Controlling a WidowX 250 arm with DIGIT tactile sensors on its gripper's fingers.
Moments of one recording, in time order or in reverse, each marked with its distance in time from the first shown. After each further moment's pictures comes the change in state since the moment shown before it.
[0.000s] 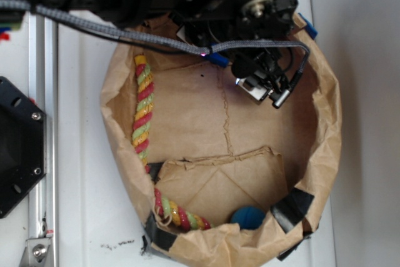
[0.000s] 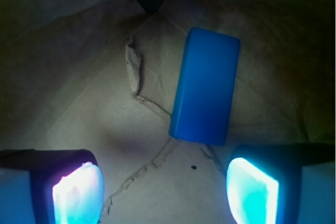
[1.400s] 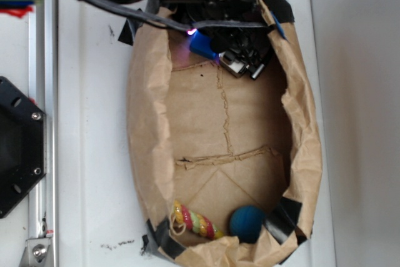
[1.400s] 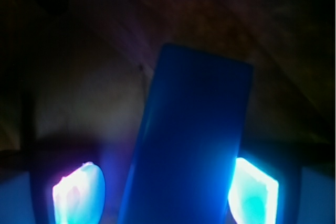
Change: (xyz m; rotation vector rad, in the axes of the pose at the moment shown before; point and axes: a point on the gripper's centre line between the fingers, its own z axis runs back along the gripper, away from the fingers) arm 0.031 0.042 -0.050 0.036 -0.045 0.053
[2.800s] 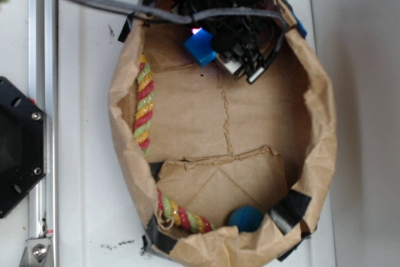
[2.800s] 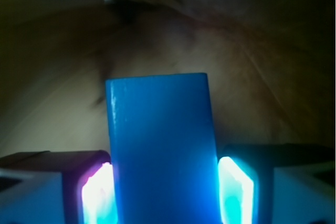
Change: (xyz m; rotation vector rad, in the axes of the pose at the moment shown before) arm -0.036 -0.026 0.079 -0.077 -0.021 -0.260
